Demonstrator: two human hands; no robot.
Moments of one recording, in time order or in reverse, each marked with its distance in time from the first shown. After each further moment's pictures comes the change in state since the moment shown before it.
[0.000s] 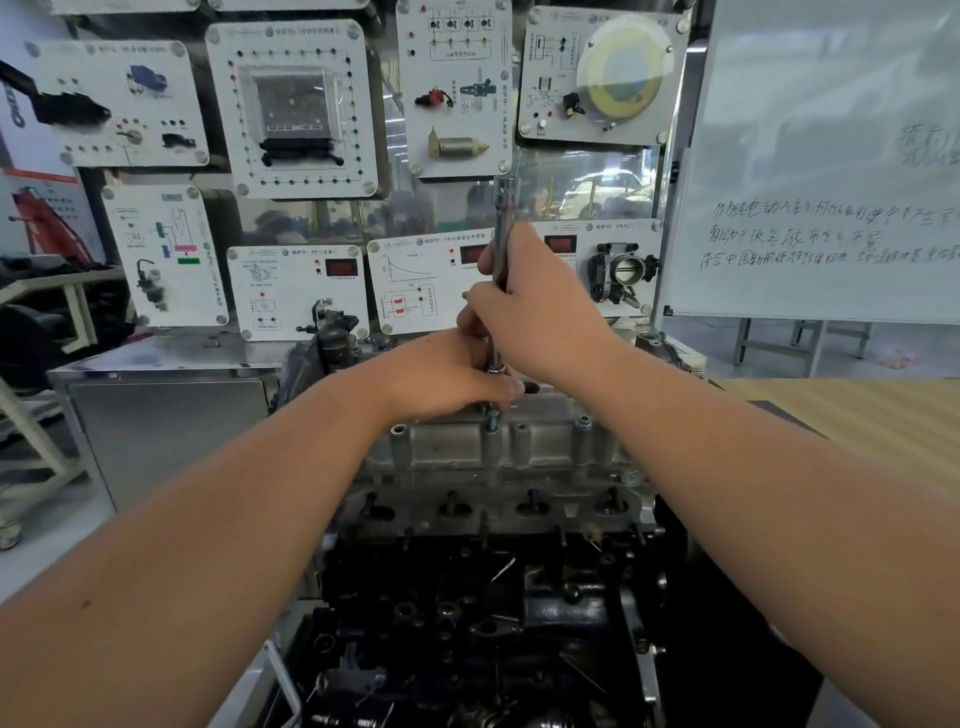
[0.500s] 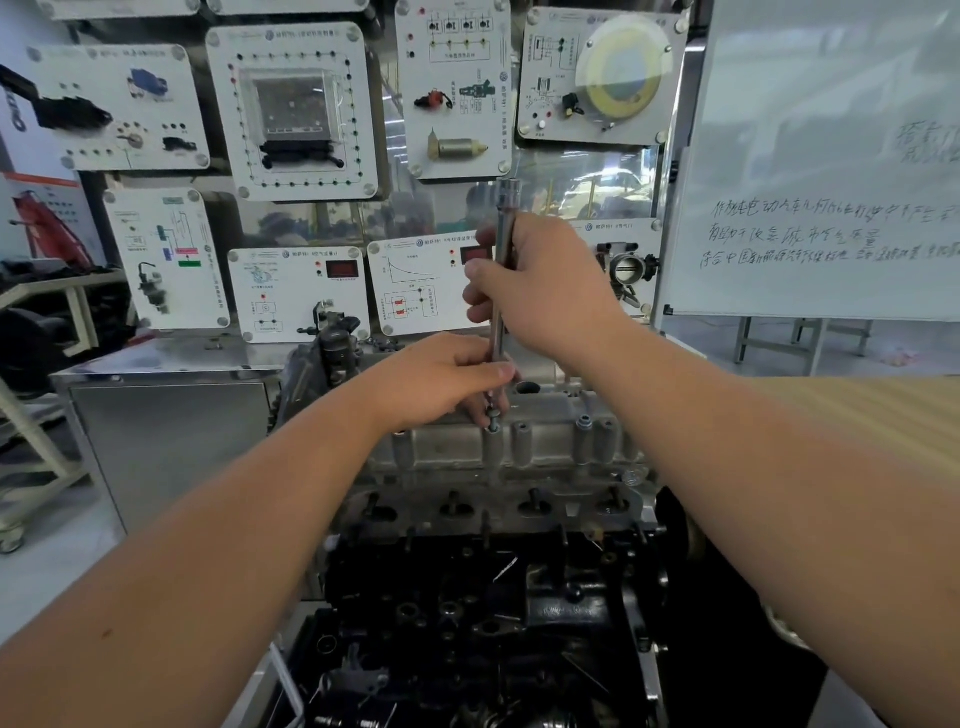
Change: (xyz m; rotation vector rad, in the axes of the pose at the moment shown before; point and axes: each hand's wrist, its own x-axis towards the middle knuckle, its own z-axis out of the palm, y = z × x) left_hand -0.004 -0.008 0.009 -0.292 0.079 0.053; right_hand 0.006 -0.008 -0.008 0.035 0.068 -0.002
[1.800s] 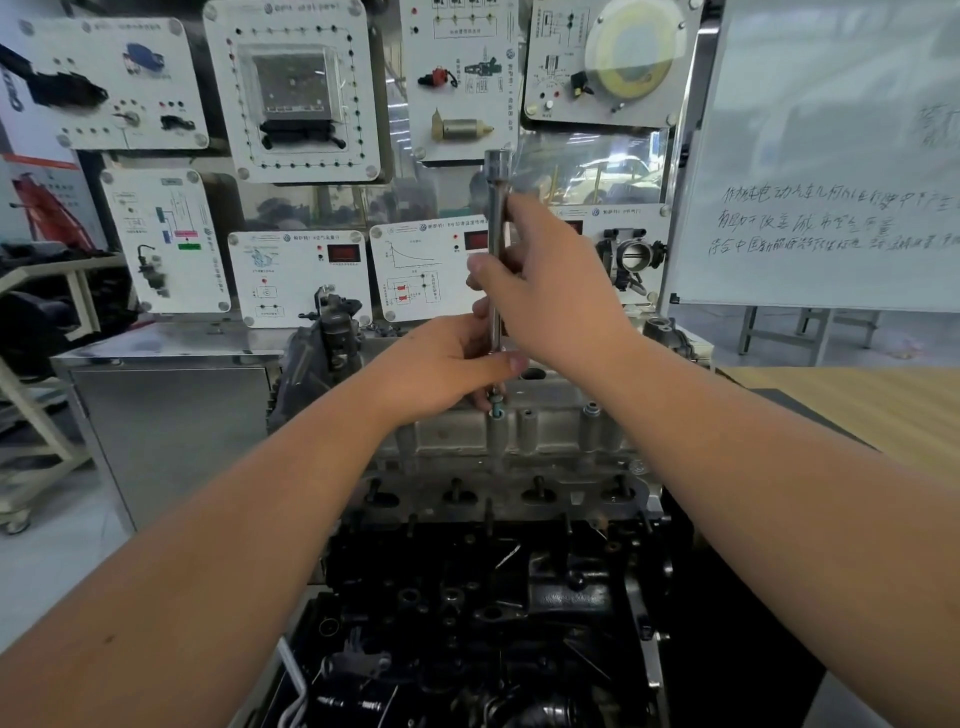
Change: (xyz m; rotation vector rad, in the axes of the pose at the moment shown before) left_hand -0.002 -0.007 0.005 0.025 0.086 0.095; right_hand -0.007 0.014 0.009 -0.131 0.023 -0.124
